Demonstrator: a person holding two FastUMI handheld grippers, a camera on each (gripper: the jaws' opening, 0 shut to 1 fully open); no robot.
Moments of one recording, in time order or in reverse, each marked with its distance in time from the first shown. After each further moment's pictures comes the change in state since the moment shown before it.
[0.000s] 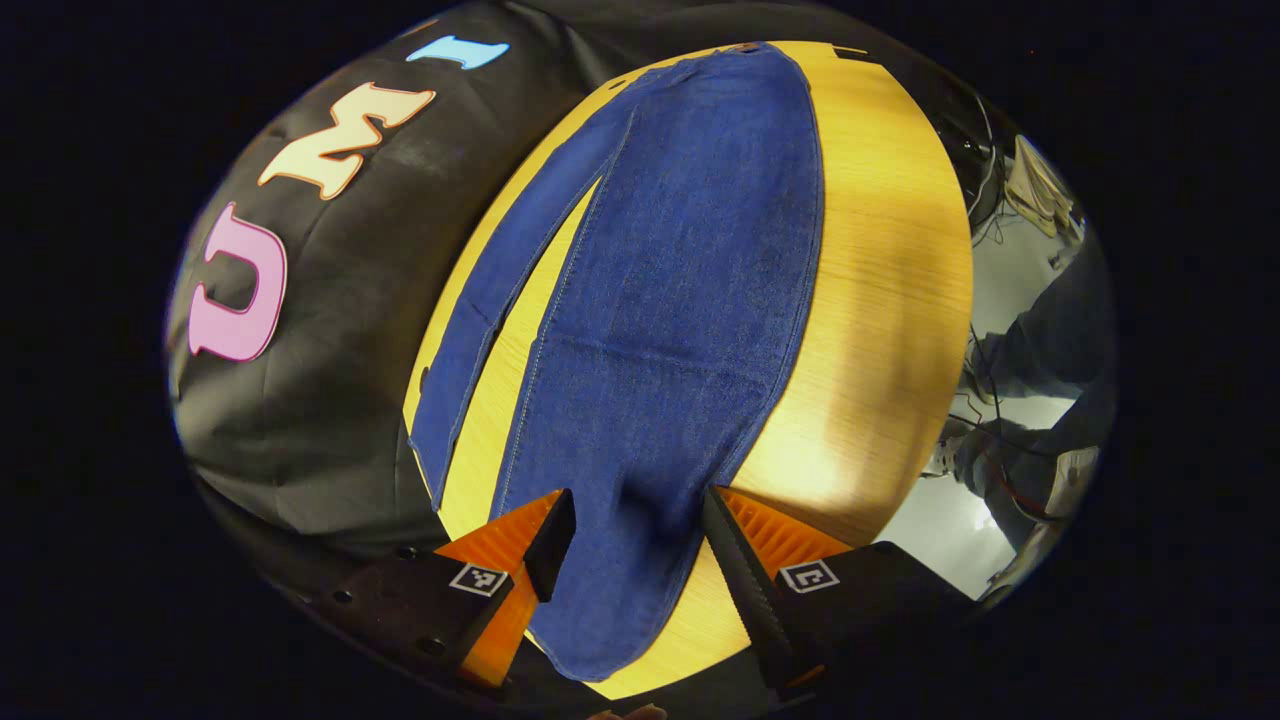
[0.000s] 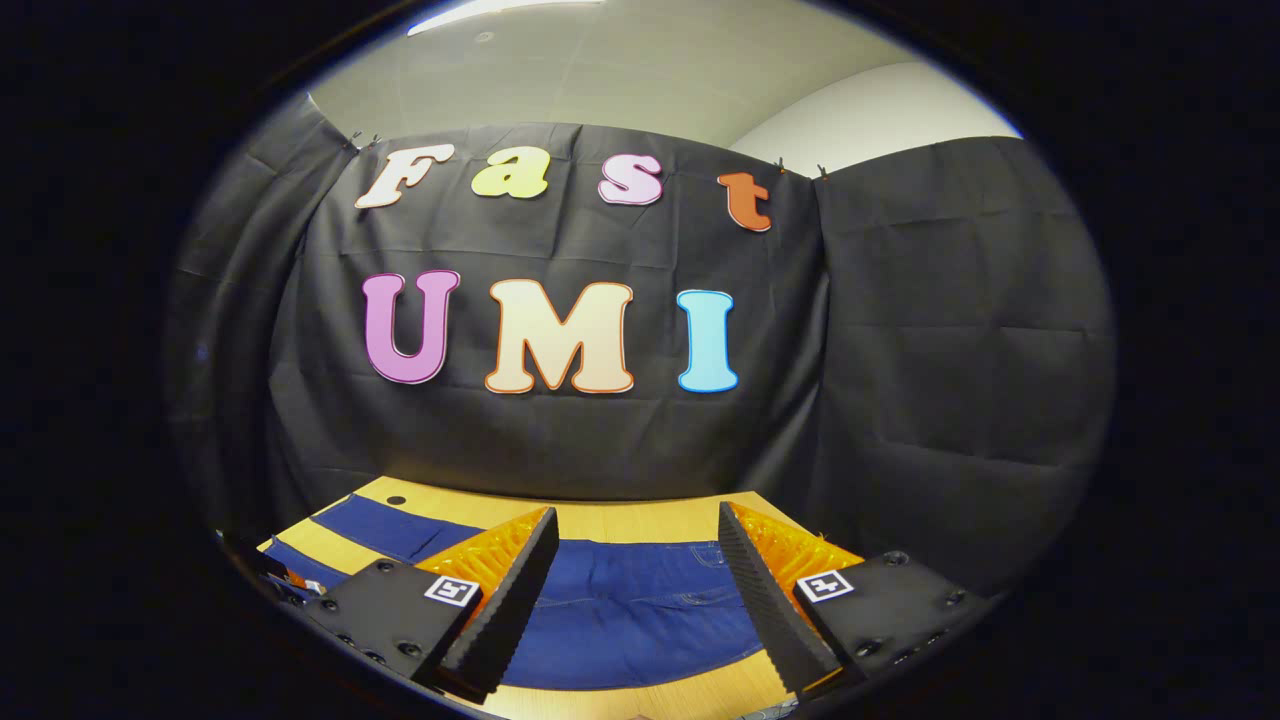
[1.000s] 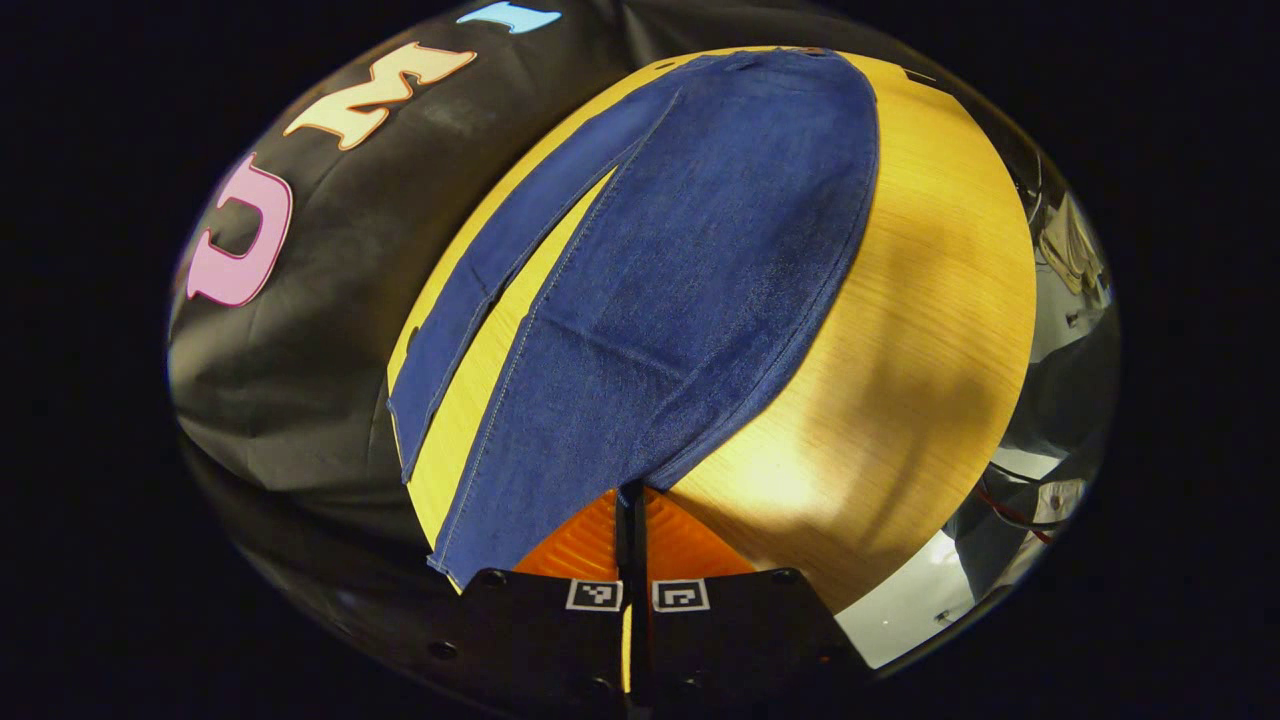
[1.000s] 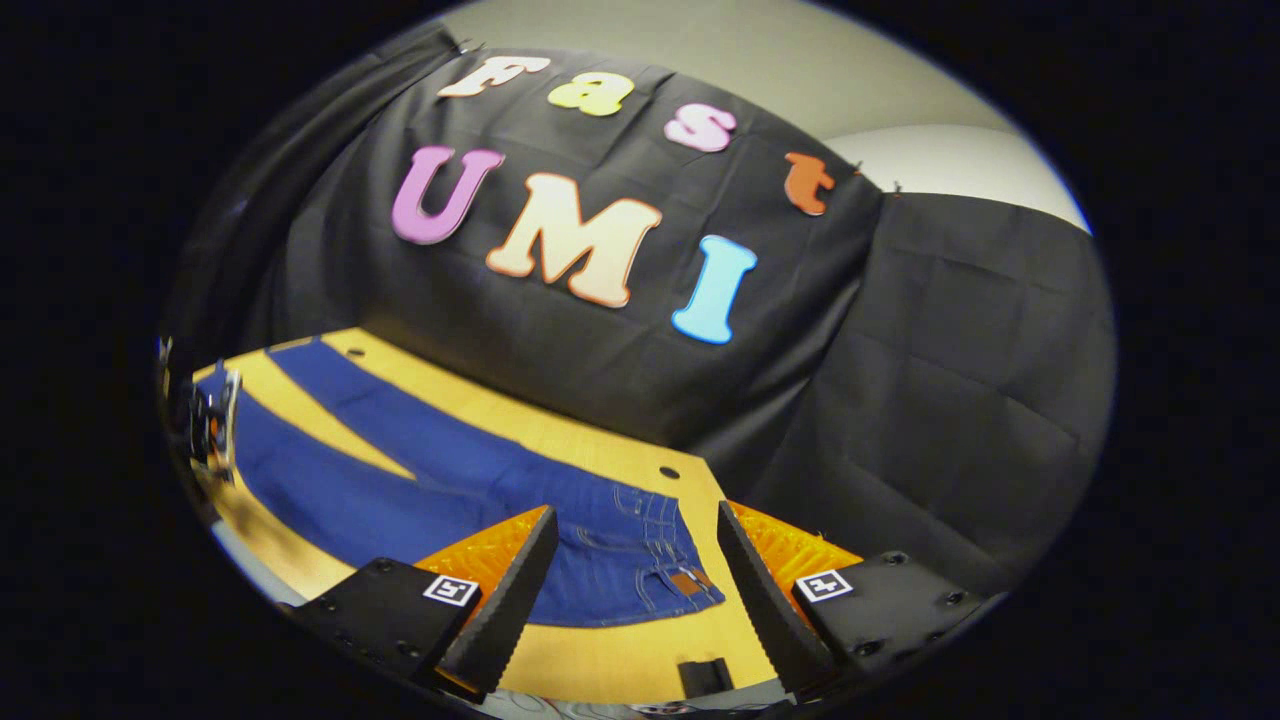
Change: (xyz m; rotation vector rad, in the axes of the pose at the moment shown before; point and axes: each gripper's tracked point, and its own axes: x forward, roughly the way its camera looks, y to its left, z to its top) left arm 0.011 -0.017 0.007 -0.172 0.090 -0.015; right arm 0.021 -0.091 -0.118 -0.462 0.192 0.083
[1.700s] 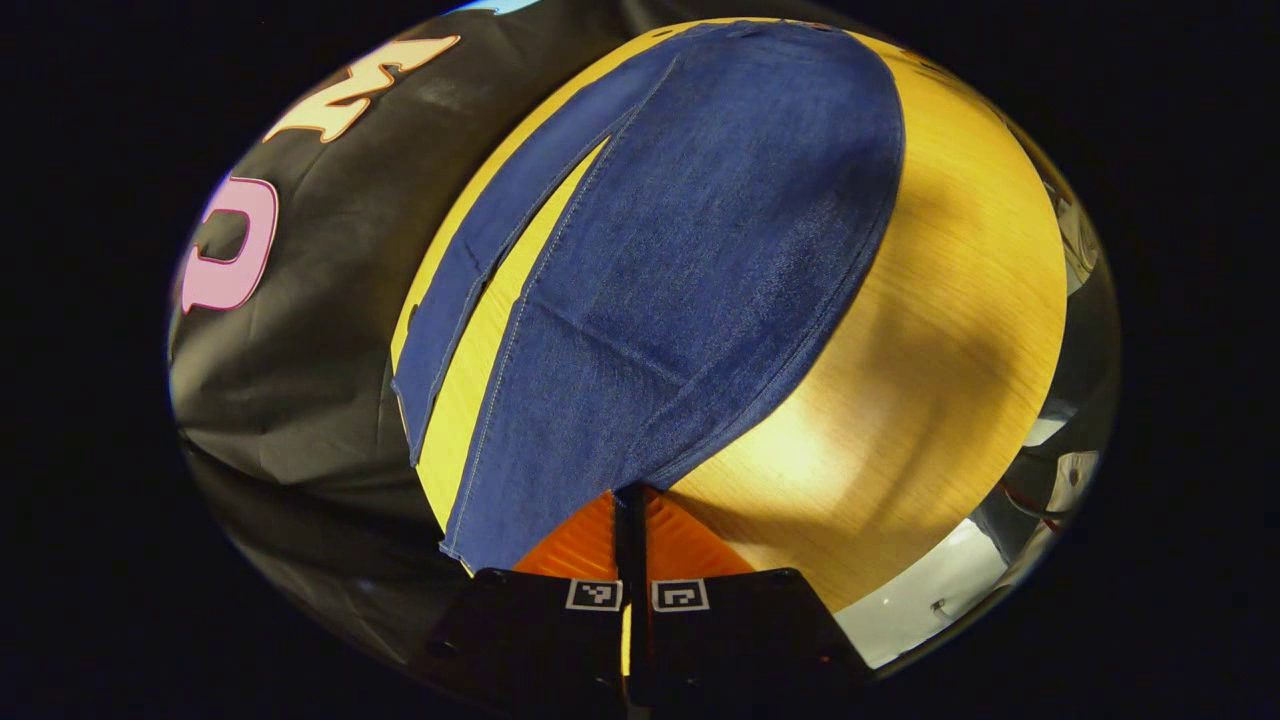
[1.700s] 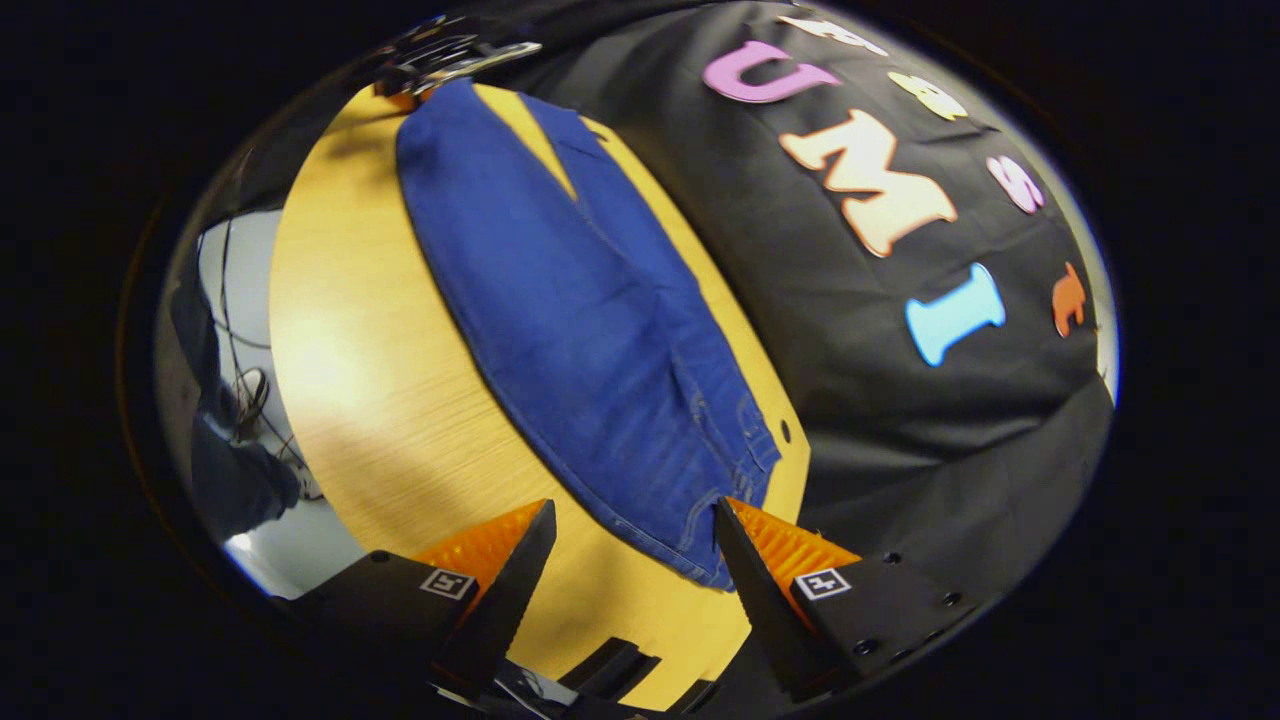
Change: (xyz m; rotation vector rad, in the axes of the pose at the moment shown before) left arm -0.003 0.000 -0.003 0.011 0.158 0.028; right arm 0.045 0.069 -0.163 -0.723 0.162 0.433
